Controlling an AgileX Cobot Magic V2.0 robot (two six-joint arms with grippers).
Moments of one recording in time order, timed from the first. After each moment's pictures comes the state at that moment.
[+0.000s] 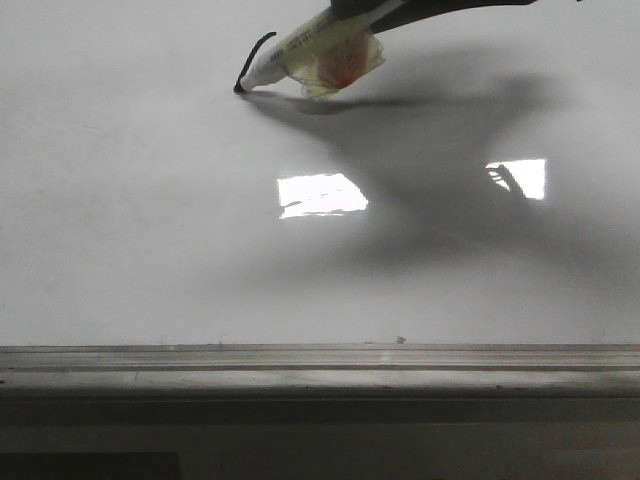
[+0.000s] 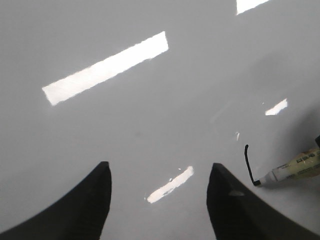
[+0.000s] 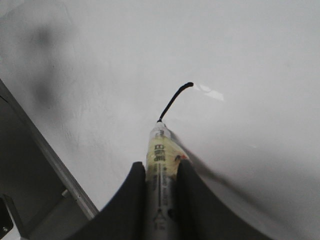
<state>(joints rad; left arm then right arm) -0.30 0.77 -0.94 -0.49 0.57 0.60 0.52 1.14 -0.83 0.97 0.39 -0.80</state>
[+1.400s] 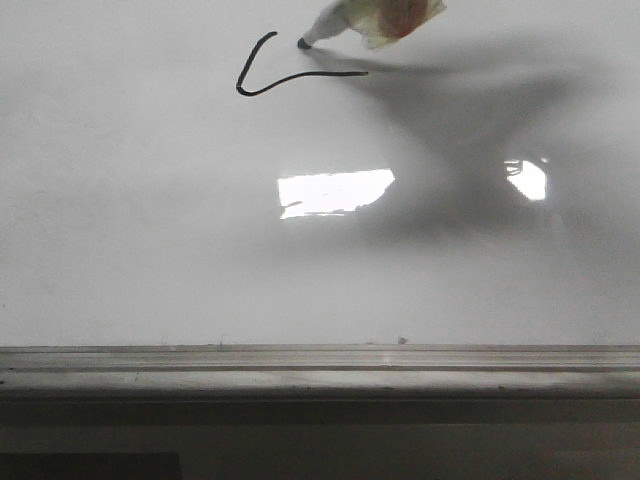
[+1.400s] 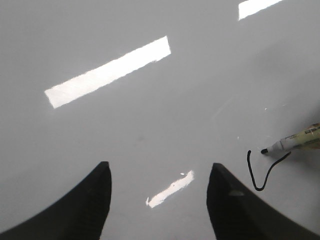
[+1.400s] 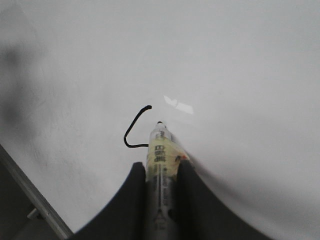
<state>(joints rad) -0.30 0.77 -0.94 -0.49 0.55 0.60 0.51 1.07 -0.86 0.64 0.35 -0.49</state>
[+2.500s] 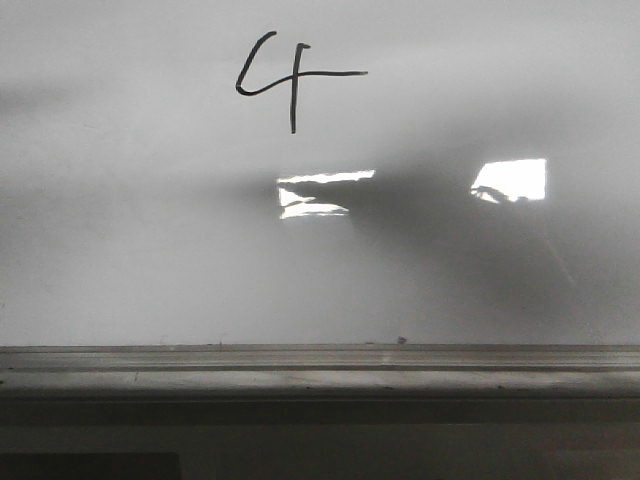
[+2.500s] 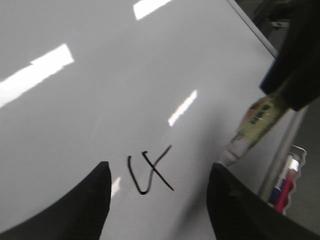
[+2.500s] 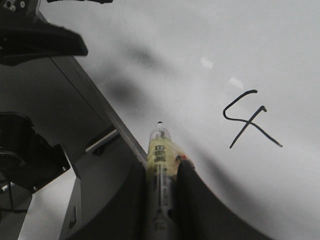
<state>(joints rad) -0.50 0.86 -0.94 -0.79 0.65 0.93 0.51 1.02 -1.12 0.63 0.87 -0.49</state>
